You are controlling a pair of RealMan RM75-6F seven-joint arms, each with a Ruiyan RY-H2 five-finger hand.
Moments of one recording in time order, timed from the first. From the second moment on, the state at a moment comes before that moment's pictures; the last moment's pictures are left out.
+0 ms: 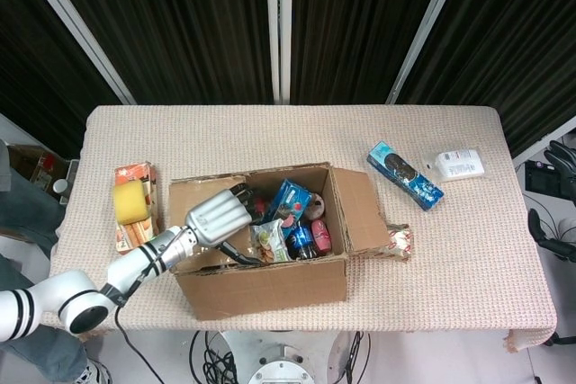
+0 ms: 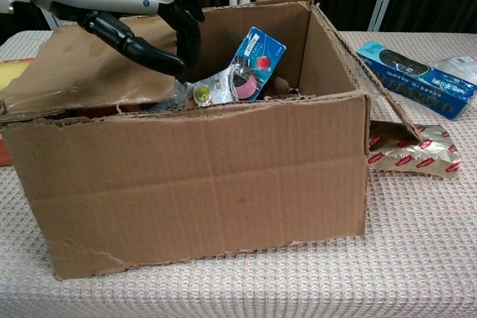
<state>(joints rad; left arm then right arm) -1.00 -1.07 -0.09 -1.90 1.27 0.72 0.42 0.18 -0.80 0.14 -1.64 -1.63 1.62 0.66</state>
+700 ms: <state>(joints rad) -0.92 -0.78 -0.14 -2.11 1.29 0.86 0.43 0.21 -0.79 0.15 -1.68 -1.65 1.60 0.63</state>
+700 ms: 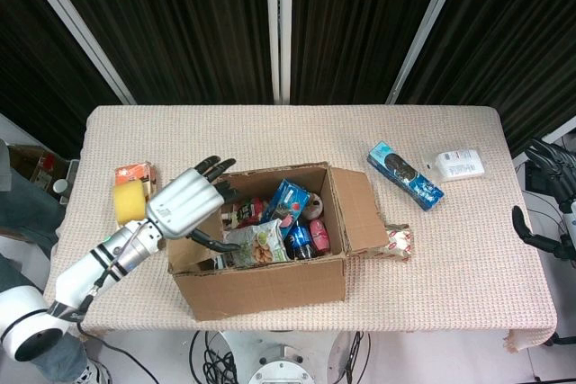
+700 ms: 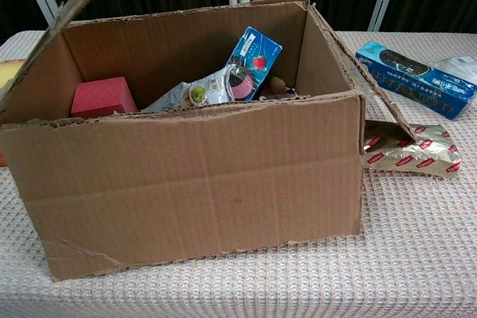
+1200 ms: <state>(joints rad) -0.78 -0.53 -0.12 -2.22 1.23 0.87 0.34 0.24 -0.80 0.15 -1.71 -1.67 1.58 0.60</state>
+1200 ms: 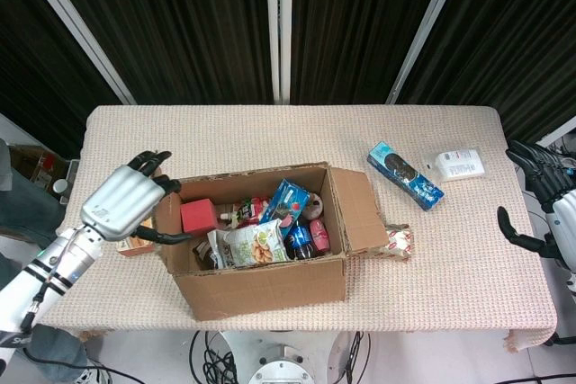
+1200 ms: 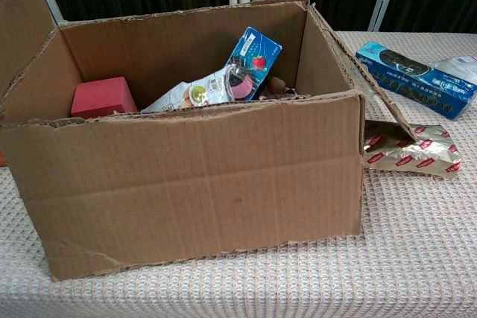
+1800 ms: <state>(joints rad) -0.61 -0.49 -0.07 -2.21 1.16 0.99 0.37 0.24 -0.82 0.14 -1.68 -1.67 1.56 0.59</state>
